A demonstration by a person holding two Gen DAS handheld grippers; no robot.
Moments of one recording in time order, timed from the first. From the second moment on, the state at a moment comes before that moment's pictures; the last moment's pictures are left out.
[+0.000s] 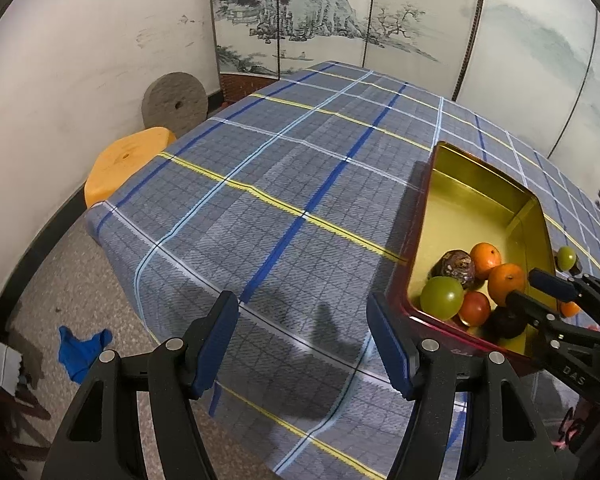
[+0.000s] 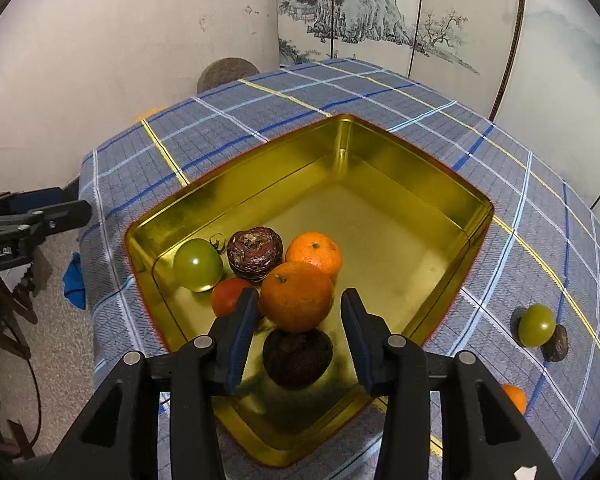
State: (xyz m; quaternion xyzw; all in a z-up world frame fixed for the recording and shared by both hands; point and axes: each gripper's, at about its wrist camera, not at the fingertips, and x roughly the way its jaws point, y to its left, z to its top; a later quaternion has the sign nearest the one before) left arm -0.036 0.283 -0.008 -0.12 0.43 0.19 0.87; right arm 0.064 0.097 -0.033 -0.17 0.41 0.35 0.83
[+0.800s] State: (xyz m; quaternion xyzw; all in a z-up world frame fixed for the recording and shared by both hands) left arm -0.019 0.224 0.001 -0.09 0.44 0.12 0.89; right arm 0.037 -0.099 -0.009 -0.09 0.41 0.20 0.89
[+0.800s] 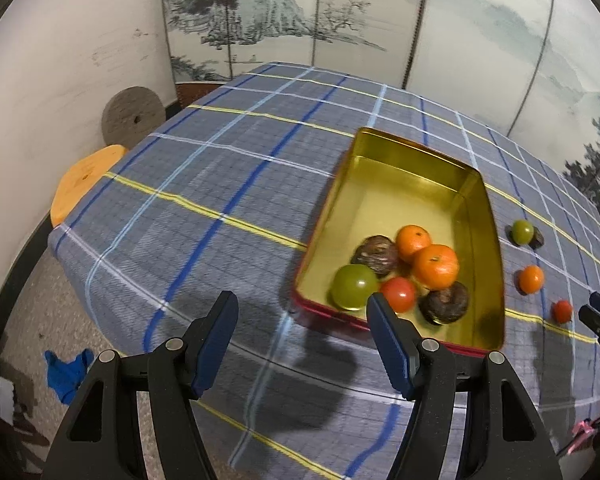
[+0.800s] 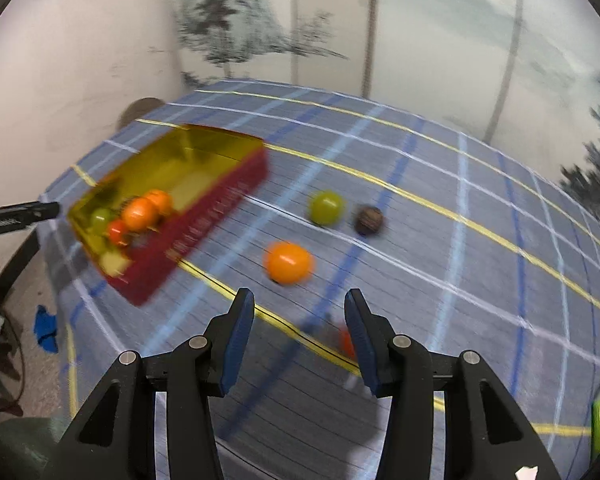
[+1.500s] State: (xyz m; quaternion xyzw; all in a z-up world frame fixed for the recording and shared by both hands) left arm 0.010 0.148 -0.001 -0.05 0.46 0.05 0.89; right arm 0.060 -0.130 -0.064 -0.07 0.45 0.17 0.87
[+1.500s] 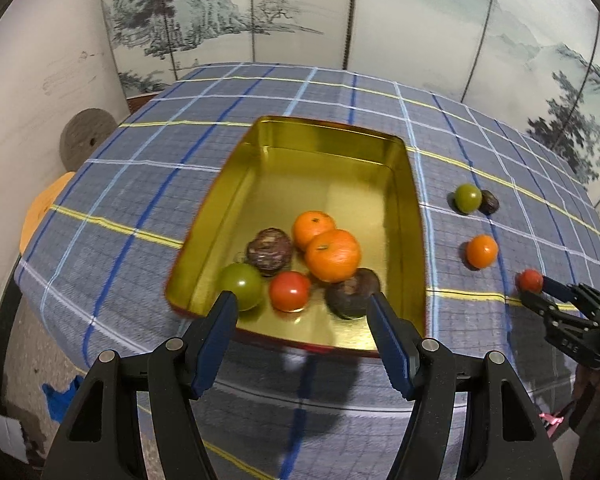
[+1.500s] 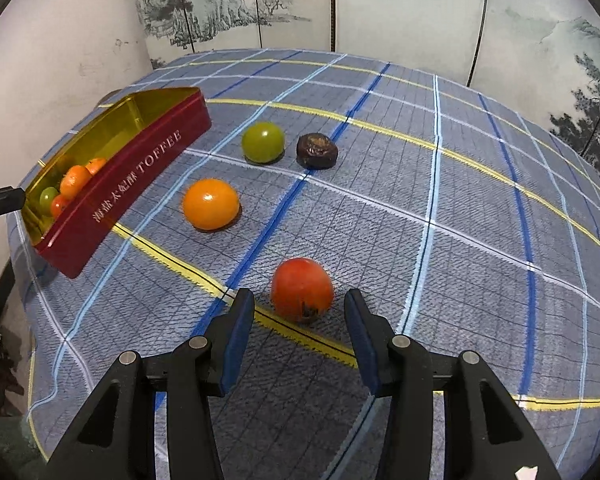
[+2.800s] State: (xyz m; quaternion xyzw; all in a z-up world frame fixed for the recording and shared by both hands) left arm 0.097 0.009 -0.023 0.01 0.49 -0.06 0.87; right arm 0.121 -0.231 -0.073 -0.04 0.43 0.07 0.90
